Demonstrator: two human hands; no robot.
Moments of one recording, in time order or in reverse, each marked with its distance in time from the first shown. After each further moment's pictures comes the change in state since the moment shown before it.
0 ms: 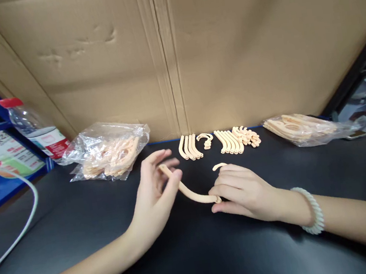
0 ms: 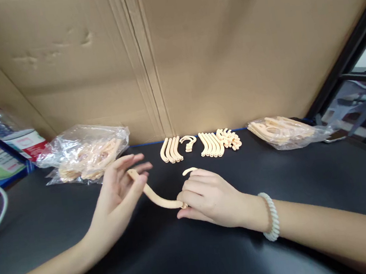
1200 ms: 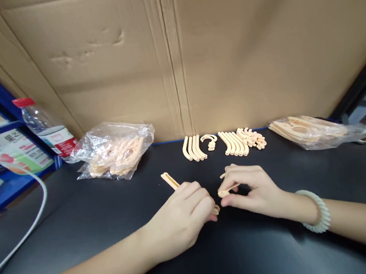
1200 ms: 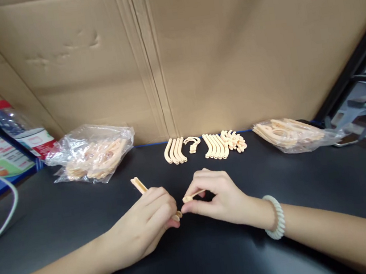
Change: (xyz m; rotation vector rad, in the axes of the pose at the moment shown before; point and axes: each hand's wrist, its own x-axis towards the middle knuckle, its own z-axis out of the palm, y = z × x) left_hand -0.009 0.005 0.004 0.565 -0.611 0.757; right_hand -0.001 0.005 0.005 0.536 0.232 0.292
